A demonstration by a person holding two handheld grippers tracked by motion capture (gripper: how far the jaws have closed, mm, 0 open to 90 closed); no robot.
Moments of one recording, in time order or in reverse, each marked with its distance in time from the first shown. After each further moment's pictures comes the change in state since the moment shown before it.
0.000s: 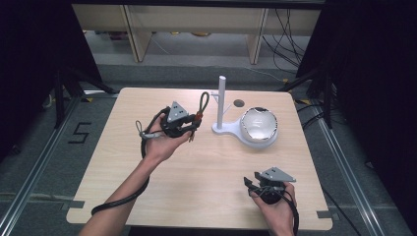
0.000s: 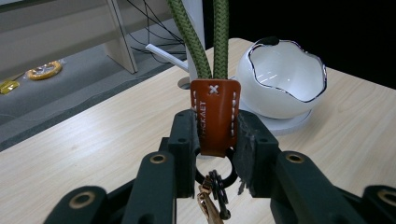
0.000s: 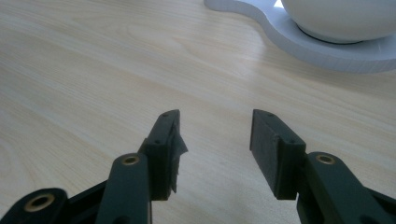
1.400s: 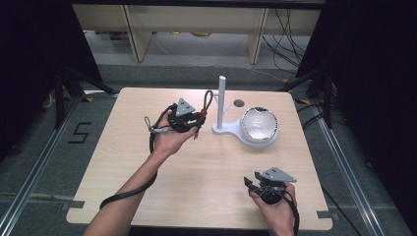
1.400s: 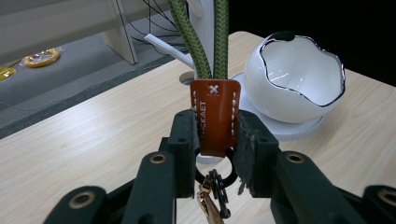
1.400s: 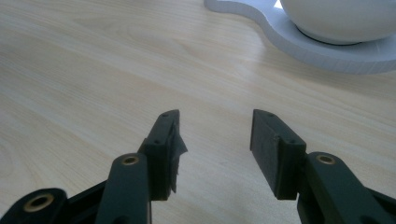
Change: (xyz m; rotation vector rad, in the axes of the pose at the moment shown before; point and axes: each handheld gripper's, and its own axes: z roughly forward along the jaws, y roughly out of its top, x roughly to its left) left arm 0.004 0.001 0.030 0.033 0.006 -0.031; right arm 0.000 0.001 -0.002 -0.004 -0.019 -0.018
